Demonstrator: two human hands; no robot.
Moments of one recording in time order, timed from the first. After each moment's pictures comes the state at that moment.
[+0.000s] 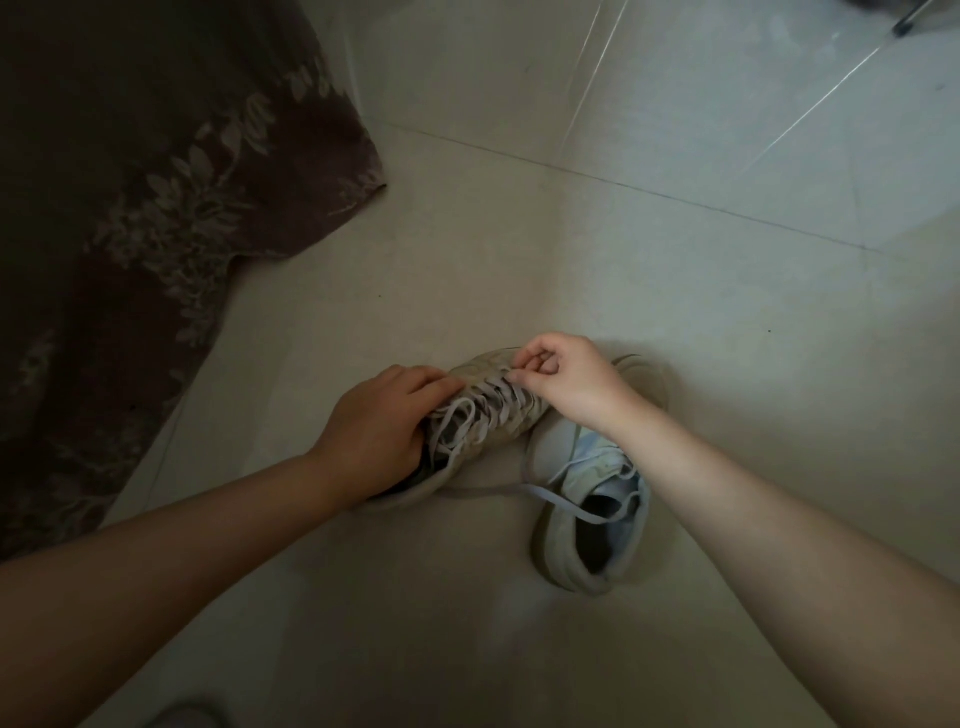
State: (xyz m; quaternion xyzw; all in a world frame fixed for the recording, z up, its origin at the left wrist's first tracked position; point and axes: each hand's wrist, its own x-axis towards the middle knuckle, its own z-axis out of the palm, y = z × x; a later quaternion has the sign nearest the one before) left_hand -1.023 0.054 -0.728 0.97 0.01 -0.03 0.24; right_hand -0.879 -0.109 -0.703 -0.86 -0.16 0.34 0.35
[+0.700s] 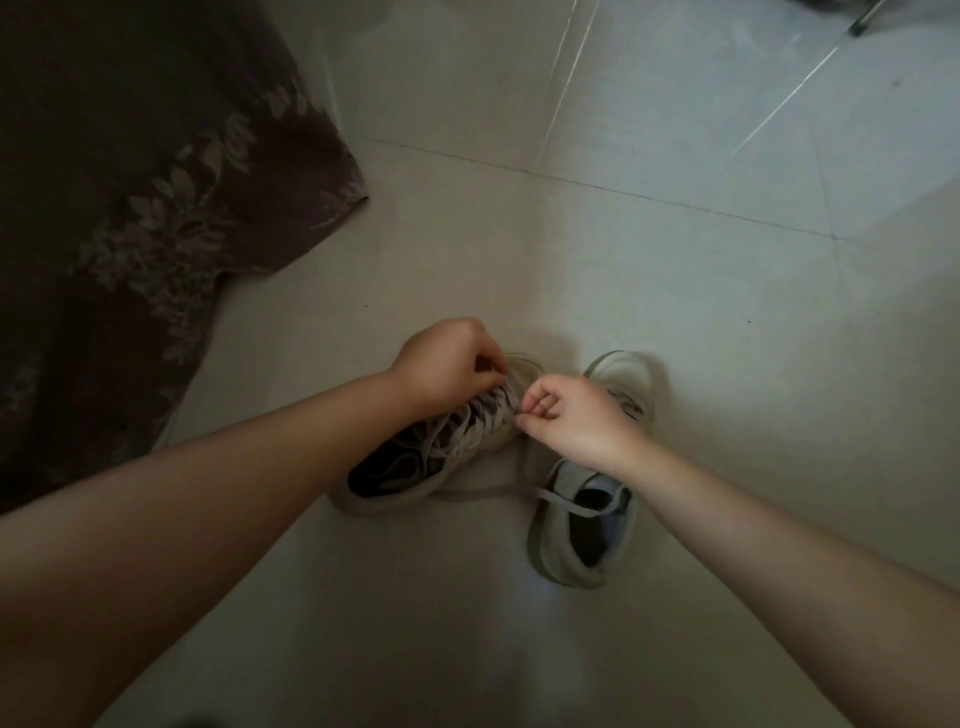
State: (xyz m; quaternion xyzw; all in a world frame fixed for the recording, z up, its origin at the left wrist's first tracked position) left_hand -0.939 0.037 -0.713 0.93 0.02 -0.09 0.35; right_hand -0.907 -0.138 -0.696 -0.89 -0.17 0.34 0.26
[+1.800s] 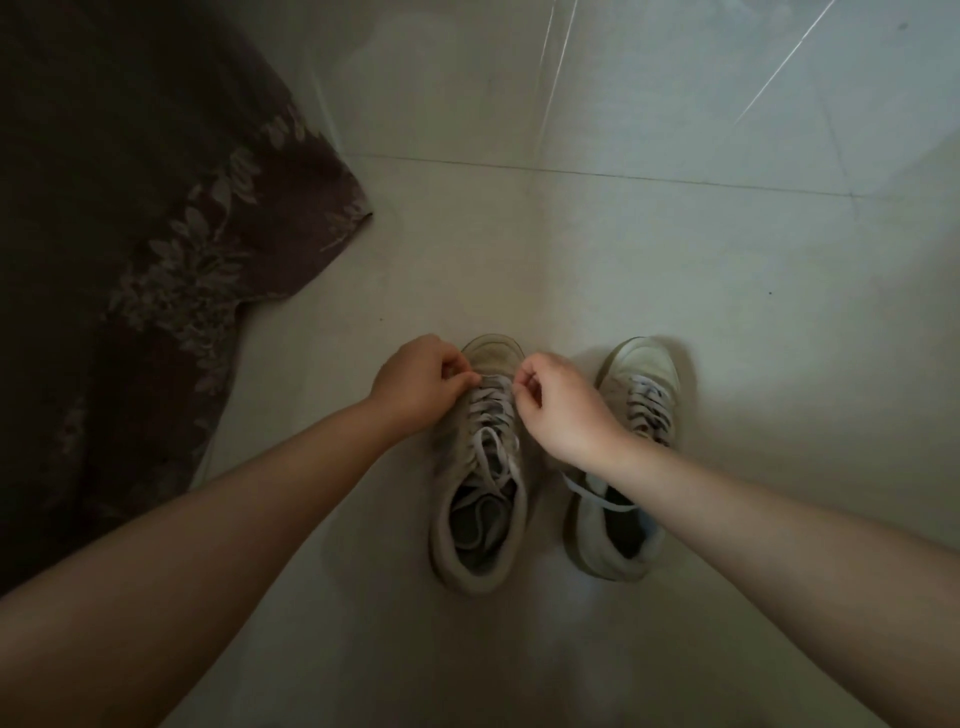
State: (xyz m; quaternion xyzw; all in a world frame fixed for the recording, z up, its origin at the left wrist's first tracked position) left_hand -0.959 0.060 -0.730 0.91 0.15 -0.10 0.36; right_hand -0.921 -0.106 -0.709 -0.92 -0.22 0.21 0.26
